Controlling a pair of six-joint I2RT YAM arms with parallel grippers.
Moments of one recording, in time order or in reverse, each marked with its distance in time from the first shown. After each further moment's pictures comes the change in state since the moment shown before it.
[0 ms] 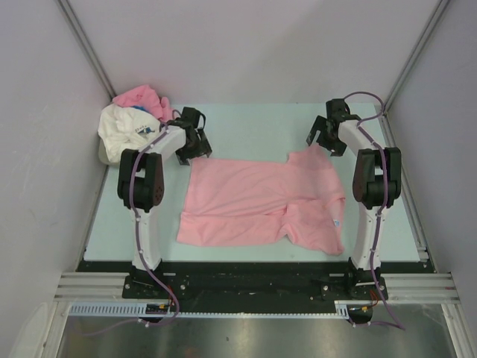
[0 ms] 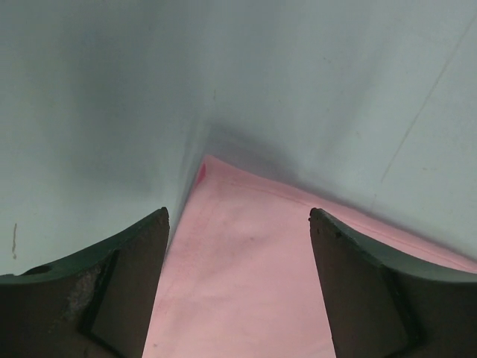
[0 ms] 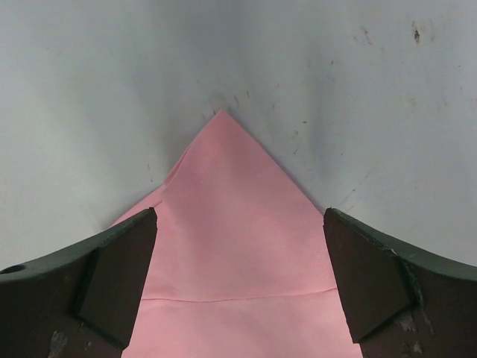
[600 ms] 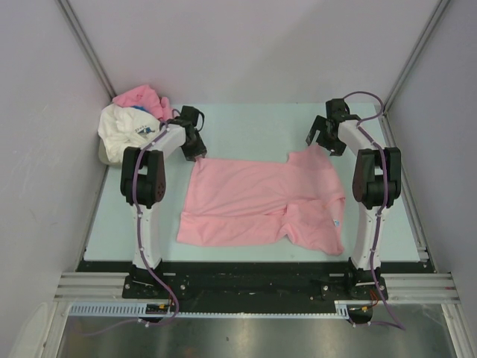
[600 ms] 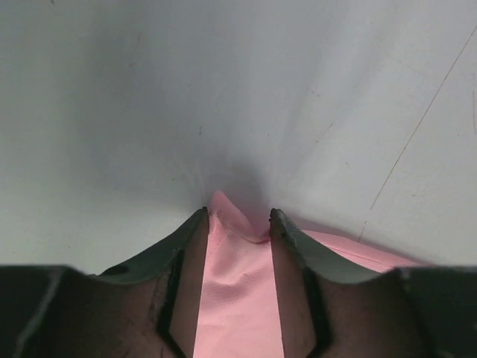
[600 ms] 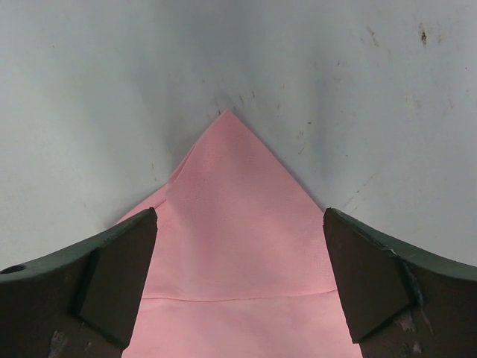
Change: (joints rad) left arm 0.028 0.085 0.079 0.002 0.047 0.000; right arm 0.002 0.000 0.000 0.006 -0.008 -0.006
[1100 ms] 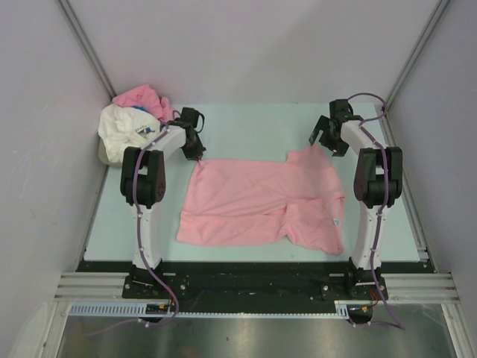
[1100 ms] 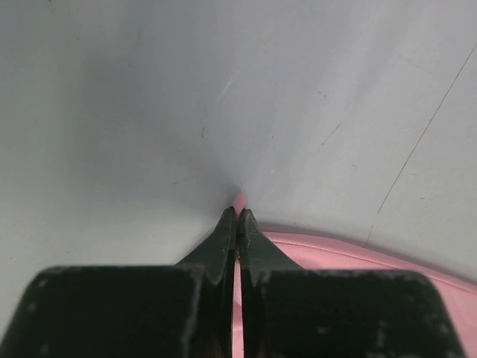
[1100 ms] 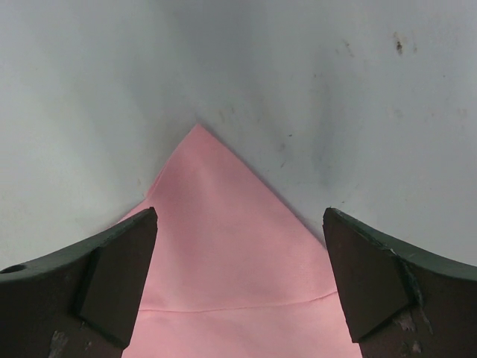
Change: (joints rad) left arm 0.002 0.002 -0.024 0.026 -0.003 0.010; right arm -0.017 0.006 0.000 0.006 0.003 0.016
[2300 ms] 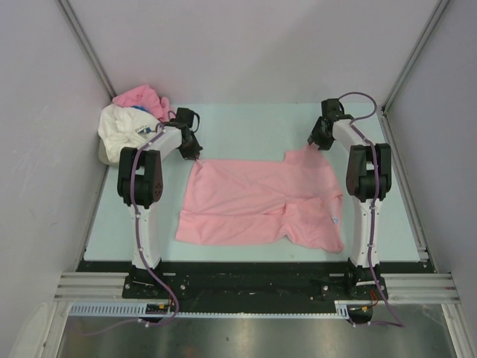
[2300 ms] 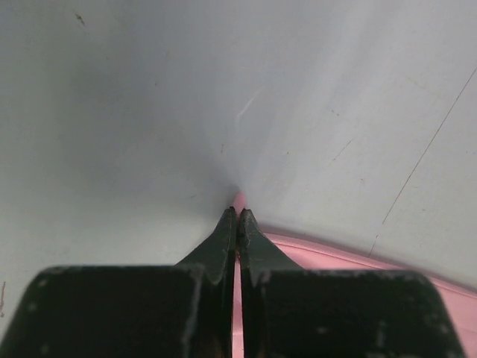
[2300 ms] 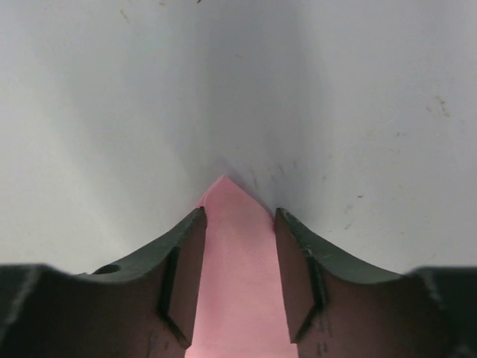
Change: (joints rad) left arm 0.034 -0.014 -0.035 0.048 0.023 0.000; right arm 0.019 0.150 0.132 0.040 -0.035 0.033
